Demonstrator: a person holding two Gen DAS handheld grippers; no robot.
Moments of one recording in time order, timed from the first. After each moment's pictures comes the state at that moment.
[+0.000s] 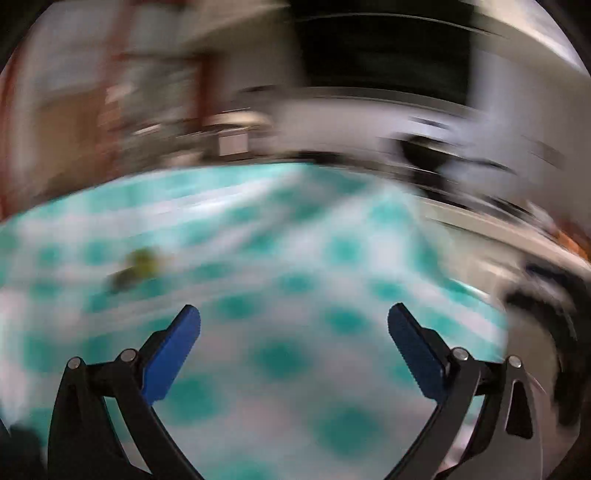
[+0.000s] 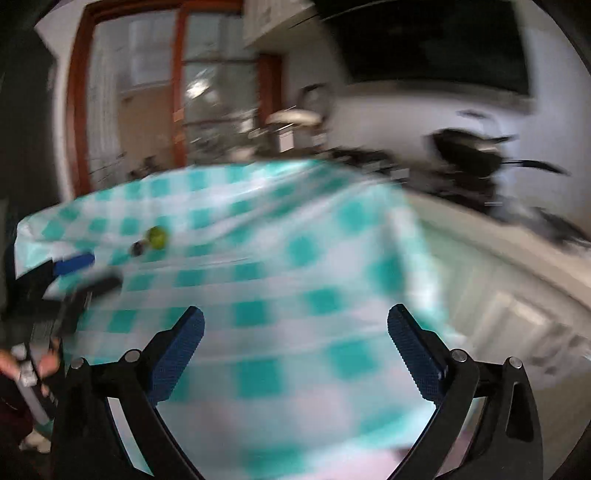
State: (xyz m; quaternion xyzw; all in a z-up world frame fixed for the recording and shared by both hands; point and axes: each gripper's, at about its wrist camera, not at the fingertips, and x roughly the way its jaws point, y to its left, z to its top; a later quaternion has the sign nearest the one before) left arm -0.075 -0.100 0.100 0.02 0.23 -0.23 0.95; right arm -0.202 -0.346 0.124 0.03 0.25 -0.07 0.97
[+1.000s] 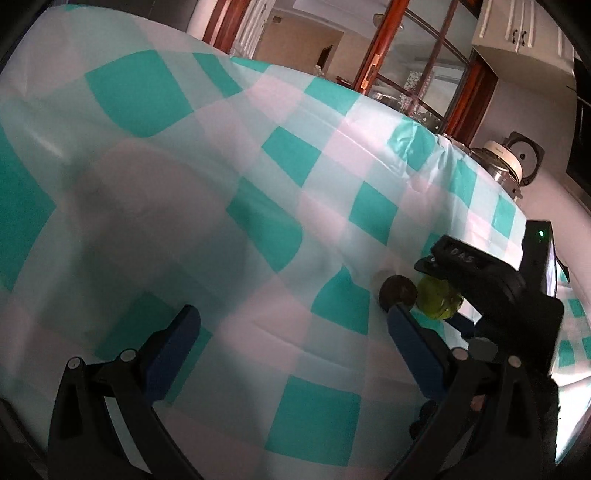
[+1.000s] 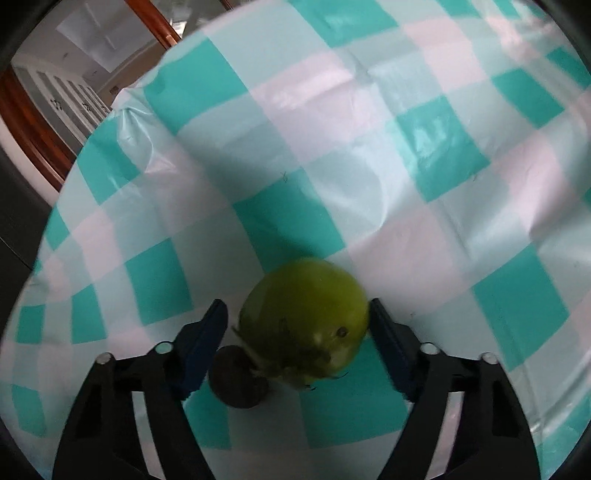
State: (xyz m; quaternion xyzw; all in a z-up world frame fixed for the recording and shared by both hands) left arm 0.091 0.087 0.026 -0.20 0.30 0.09 0.93; right arm 0.232 -0.117 0.005 0.23 0.41 0.02 0.88
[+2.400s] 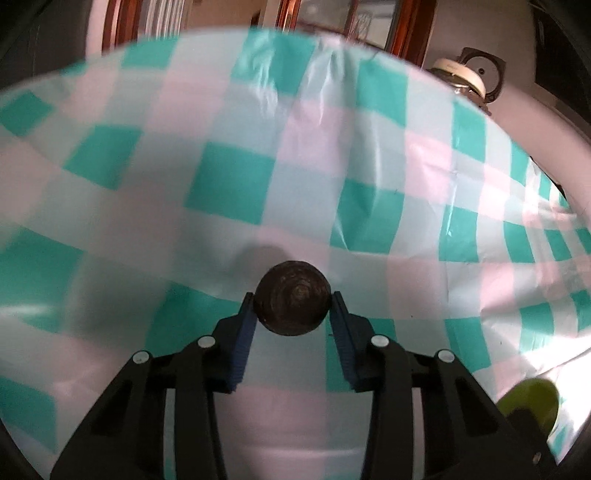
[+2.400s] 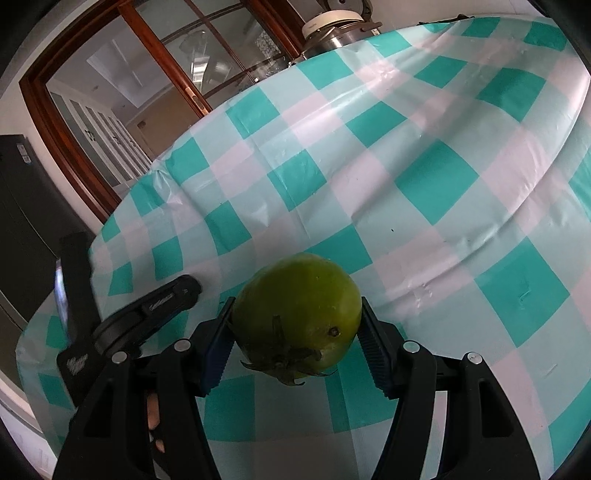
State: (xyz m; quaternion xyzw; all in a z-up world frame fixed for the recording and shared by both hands) left arm 0.186 -0.018 0.019 -0.09 0.37 0.01 0.93; right arm 0.087 -0.233 0.015 0.26 0.32 0.05 0.91
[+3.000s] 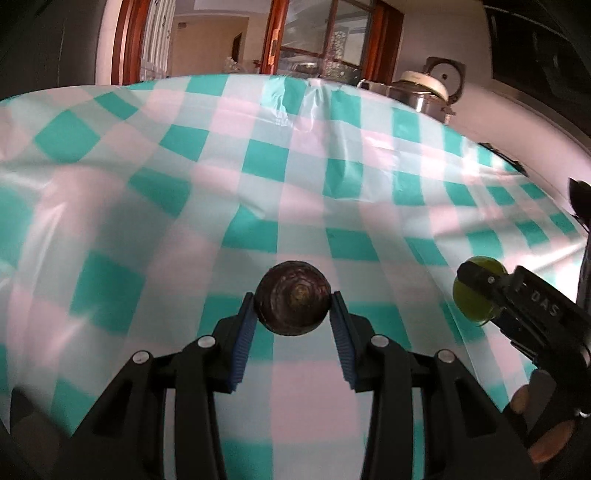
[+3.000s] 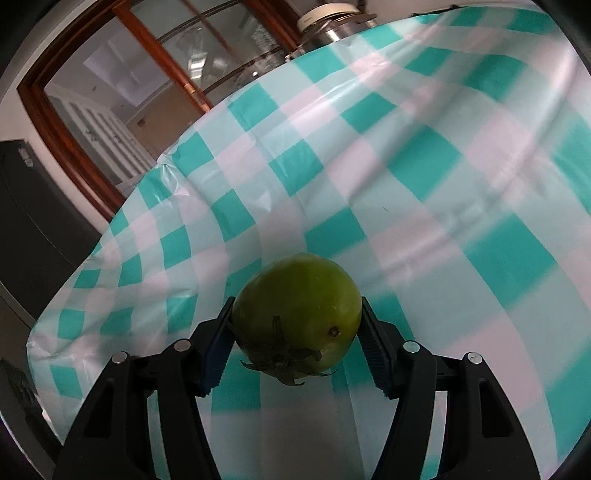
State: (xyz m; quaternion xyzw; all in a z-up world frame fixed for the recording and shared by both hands) left arm 0.023 0.005 0.037 -0.06 0.33 -0.03 0.94; right arm 0.055 -0.233 0.017 0.28 0.33 0.06 0.90
